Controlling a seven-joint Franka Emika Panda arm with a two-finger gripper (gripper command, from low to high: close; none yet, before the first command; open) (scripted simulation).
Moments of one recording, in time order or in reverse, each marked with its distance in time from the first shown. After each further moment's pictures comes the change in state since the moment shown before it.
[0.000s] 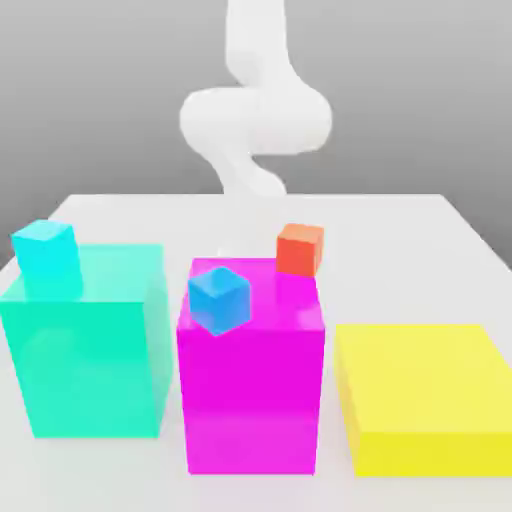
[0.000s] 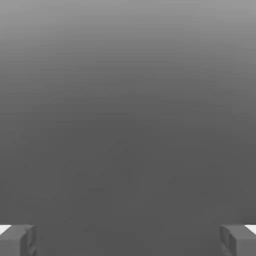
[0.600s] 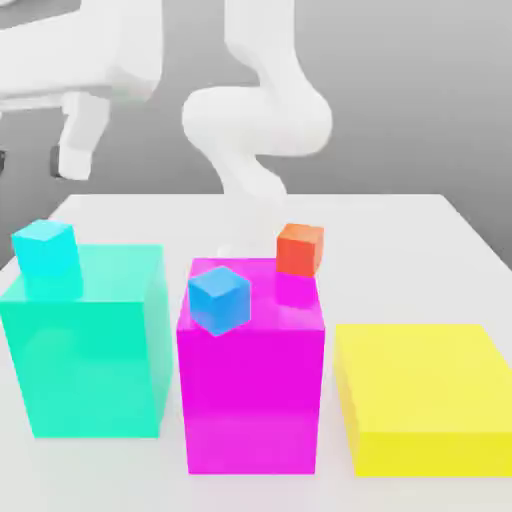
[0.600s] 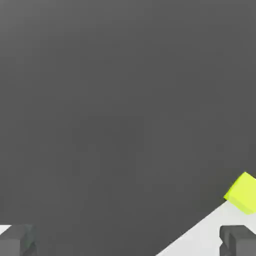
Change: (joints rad) arm -0.198 0.659 -0.071 0.189 0.000 0.084 0.375
